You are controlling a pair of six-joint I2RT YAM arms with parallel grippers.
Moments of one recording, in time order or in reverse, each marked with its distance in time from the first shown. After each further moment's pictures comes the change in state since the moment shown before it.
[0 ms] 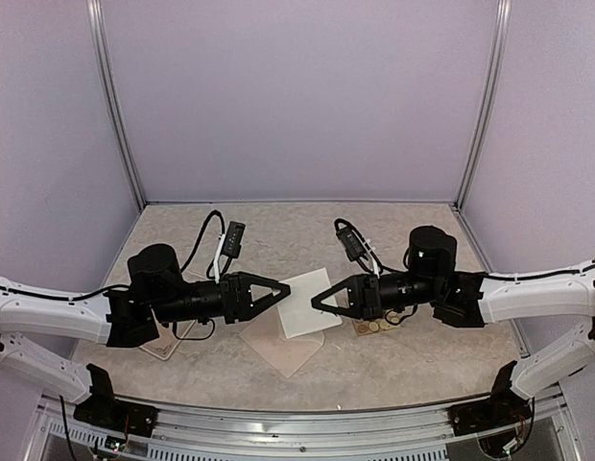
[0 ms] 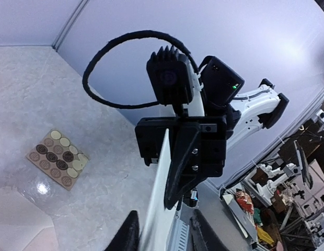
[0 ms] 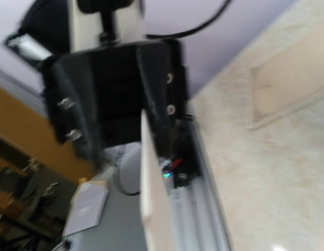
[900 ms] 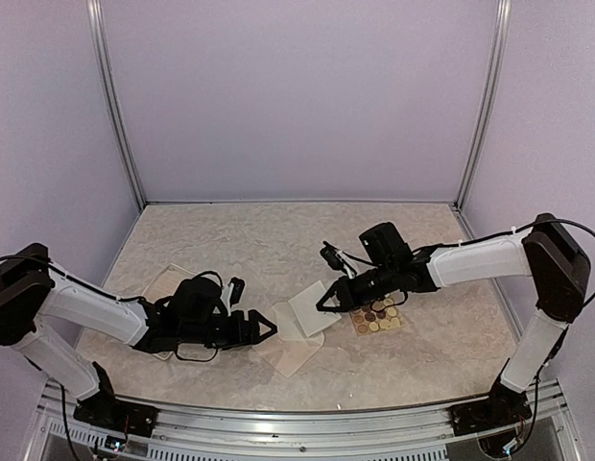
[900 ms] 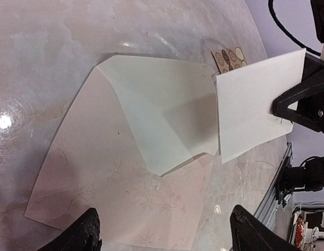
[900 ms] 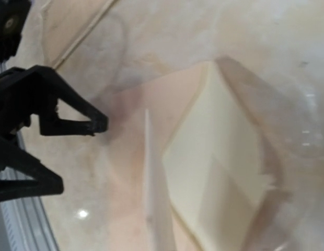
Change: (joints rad) left arm 0.114 0.281 -0.096 -0.252 -0.190 -0.180; right arm -0.171 0.393 0.286 -0.544 0.141 -0.307
